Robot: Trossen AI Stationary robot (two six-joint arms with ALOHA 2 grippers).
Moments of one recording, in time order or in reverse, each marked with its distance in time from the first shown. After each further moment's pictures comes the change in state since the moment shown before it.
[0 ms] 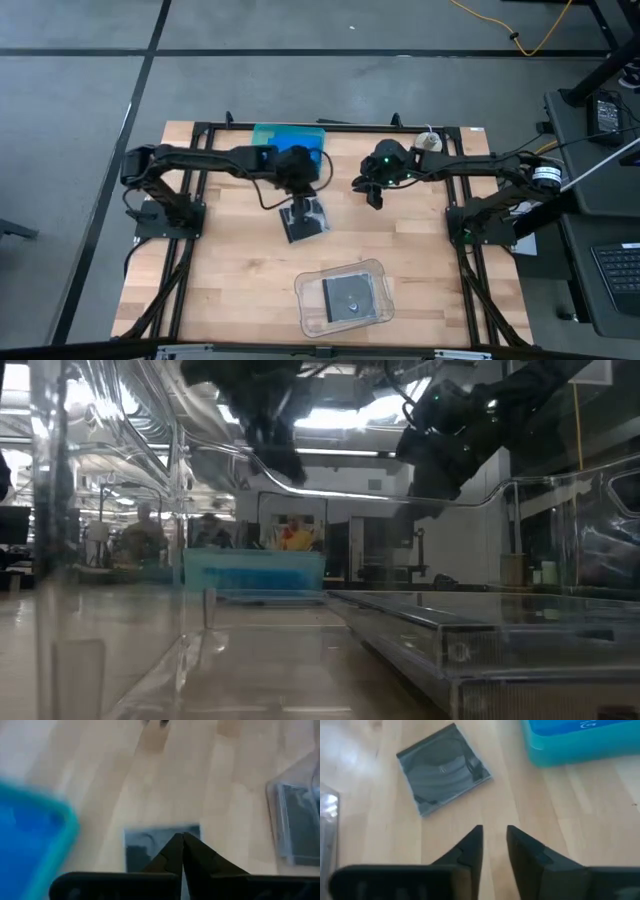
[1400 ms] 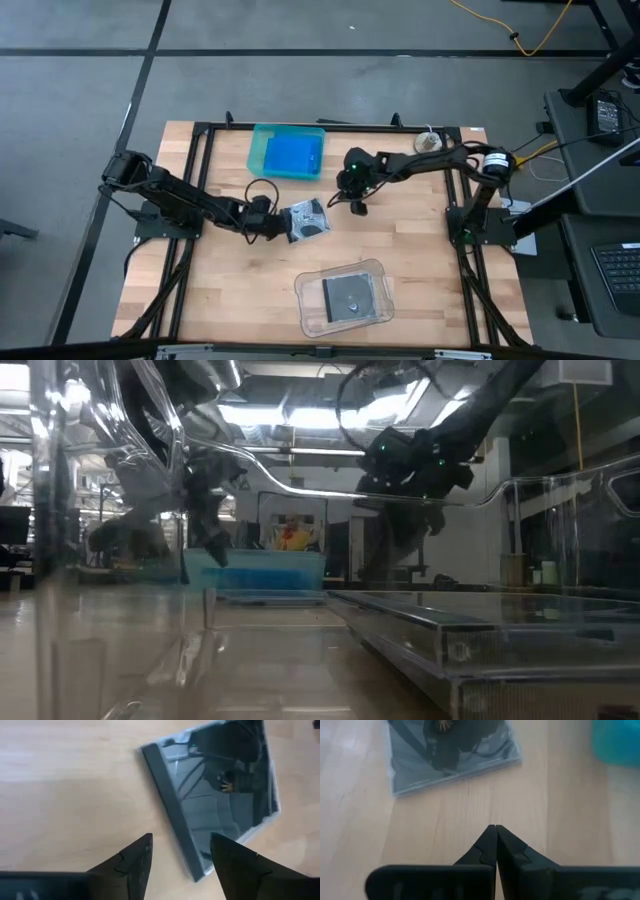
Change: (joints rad) left arm -0.381 -0.111 -0.567 0.301 -0.438 -1.558; right arm 0.031 0.396 0.188 0.014 -0.060 -0.258
